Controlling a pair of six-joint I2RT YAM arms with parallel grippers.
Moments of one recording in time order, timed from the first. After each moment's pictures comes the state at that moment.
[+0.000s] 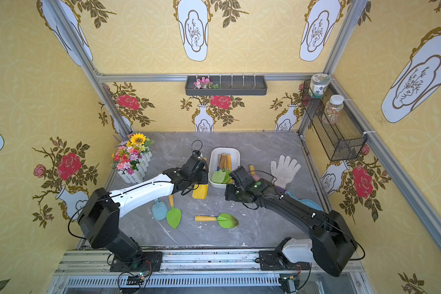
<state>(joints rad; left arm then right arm) -0.77 1.64 1.18 -0.42 -0.22 -0.59 0.67 1.30 0.89 -0.61 -0.04 0.70</state>
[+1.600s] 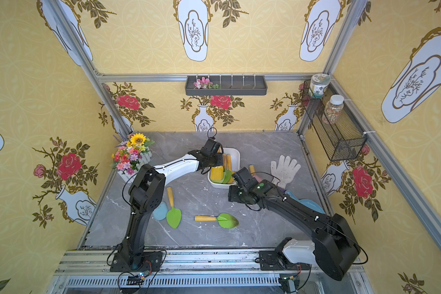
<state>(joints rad) -0.67 2.19 1.71 -0.37 -0.14 -0.57 0.65 1.27 0.86 -0.64 -0.03 0.70</state>
